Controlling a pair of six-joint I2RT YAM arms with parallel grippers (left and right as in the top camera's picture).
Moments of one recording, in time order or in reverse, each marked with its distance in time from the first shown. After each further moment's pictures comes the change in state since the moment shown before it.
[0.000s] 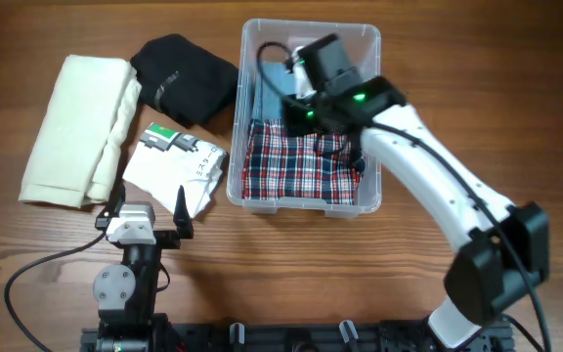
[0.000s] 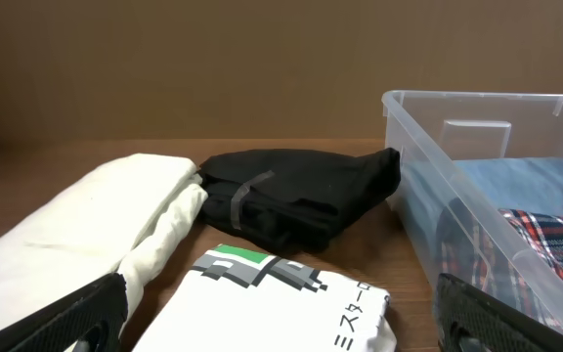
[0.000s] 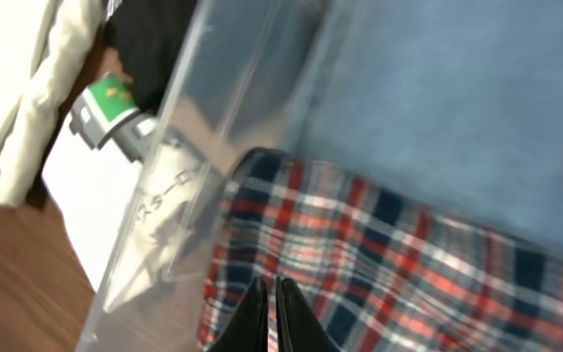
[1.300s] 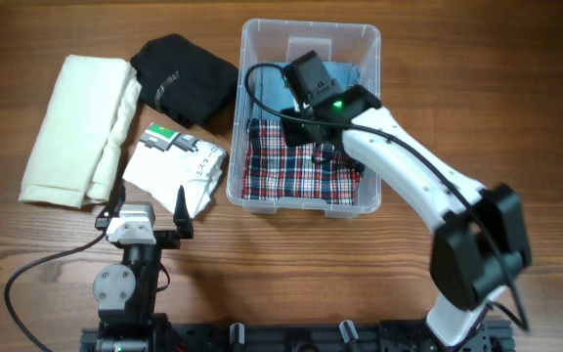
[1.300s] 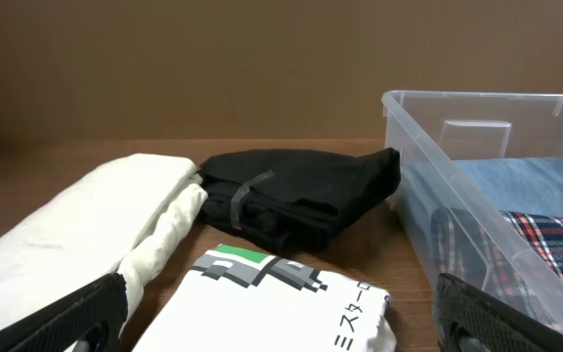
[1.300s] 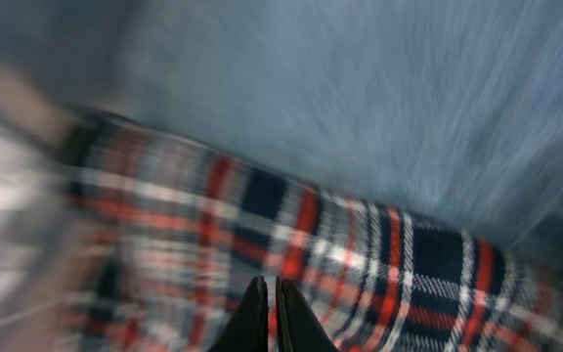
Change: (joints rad) left arm 0.000 0.000 0.000 0.000 0.000 0.000; right arm 0.004 0.085 -0.058 -0.019 0.238 -0.017
